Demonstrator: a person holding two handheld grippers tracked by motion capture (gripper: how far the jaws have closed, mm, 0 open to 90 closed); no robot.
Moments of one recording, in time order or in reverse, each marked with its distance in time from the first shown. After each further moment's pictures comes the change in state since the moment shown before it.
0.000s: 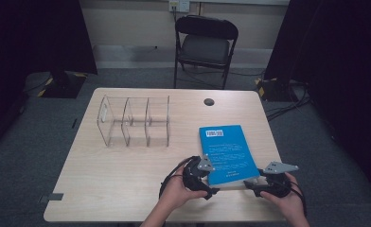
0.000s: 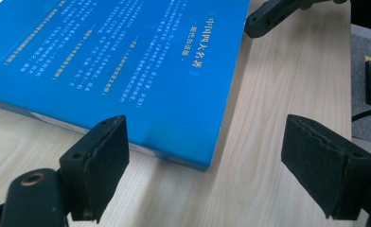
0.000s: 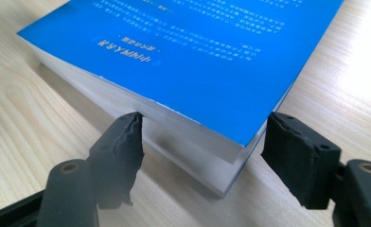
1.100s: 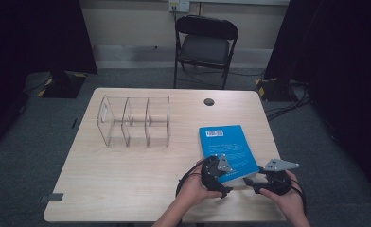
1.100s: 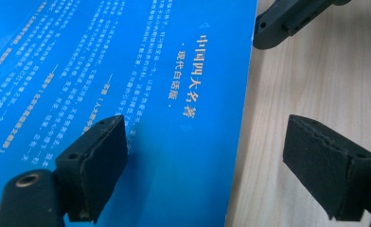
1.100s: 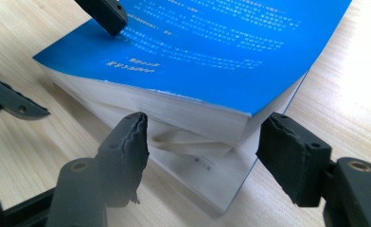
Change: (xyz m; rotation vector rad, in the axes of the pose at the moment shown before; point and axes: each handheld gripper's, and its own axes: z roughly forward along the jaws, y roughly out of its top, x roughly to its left) left arm -0.007 0.025 0.047 0.022 0.024 0.066; right arm 0.003 0.013 -0.005 -0.022 -0.002 -0.006
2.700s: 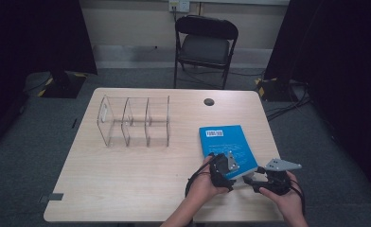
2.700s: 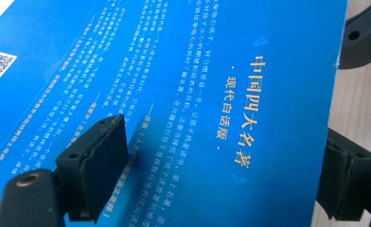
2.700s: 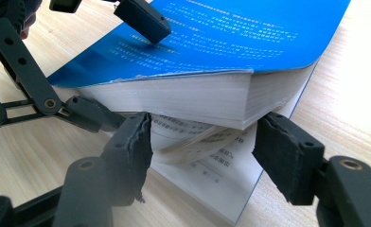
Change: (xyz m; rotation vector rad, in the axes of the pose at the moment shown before) left arm 0.000 0.014 0.023 0.033 0.187 0.050; right arm 0.003 0.001 -0.002 -0.054 0.002 0.047
